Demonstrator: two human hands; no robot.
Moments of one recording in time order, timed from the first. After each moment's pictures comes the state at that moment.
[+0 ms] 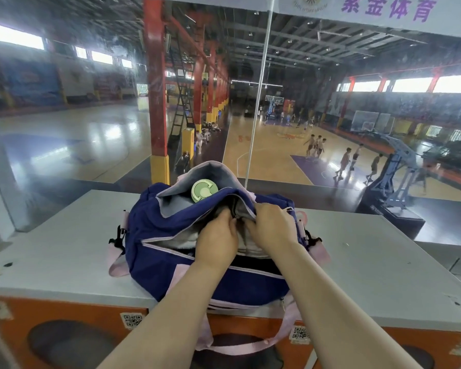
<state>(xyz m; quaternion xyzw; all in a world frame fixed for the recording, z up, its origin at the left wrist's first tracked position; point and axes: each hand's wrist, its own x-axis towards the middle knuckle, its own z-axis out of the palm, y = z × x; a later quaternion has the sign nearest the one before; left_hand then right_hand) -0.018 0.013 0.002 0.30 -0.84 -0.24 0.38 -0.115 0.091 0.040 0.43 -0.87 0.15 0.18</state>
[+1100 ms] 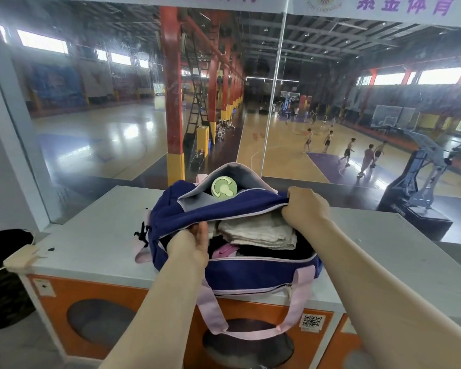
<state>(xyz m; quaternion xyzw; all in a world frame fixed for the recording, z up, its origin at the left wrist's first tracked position) 0.065 0.019 0.040 0.32 -0.05 -0.84 0.44 -0.146 0.109 0.072 0.37 -0.91 0.13 0.12</state>
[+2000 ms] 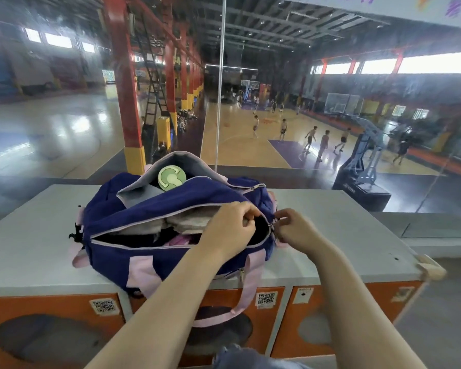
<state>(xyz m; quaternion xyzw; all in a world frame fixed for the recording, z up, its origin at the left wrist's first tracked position) -0.028 0.101 0.038 0.13 -0.91 -0.29 0.27 -0.167 0.215 0.020 0.29 -0.87 0.39 -0.11</state>
